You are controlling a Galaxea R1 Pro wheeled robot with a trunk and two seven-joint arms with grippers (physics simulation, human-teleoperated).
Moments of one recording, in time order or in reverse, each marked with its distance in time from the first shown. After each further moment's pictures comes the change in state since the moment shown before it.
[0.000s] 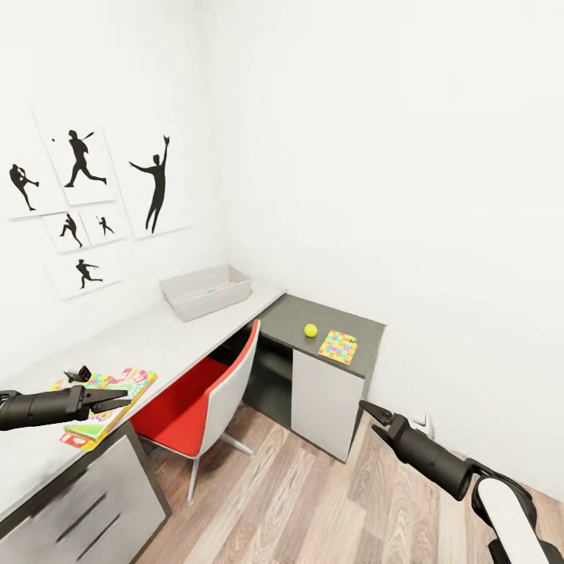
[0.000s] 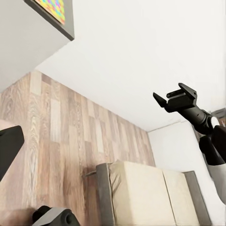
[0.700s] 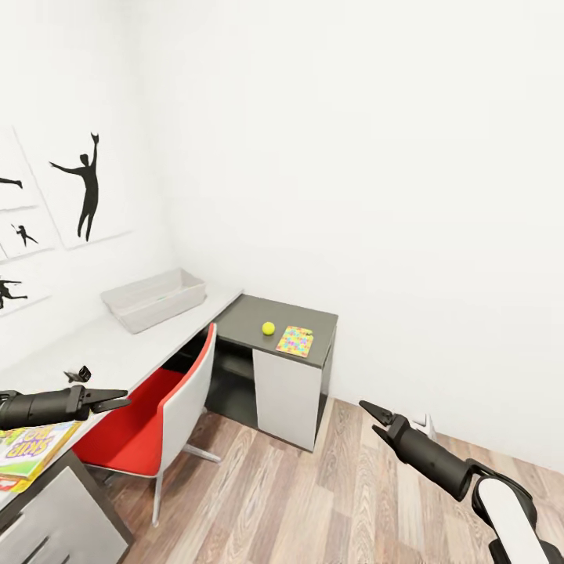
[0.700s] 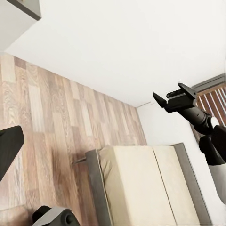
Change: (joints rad) left arm 0.000 0.000 0.000 0.000 0.000 0.000 0.000; right arm 0.000 0.000 -0.002 0.001 0.000 0.000 0.000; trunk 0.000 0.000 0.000
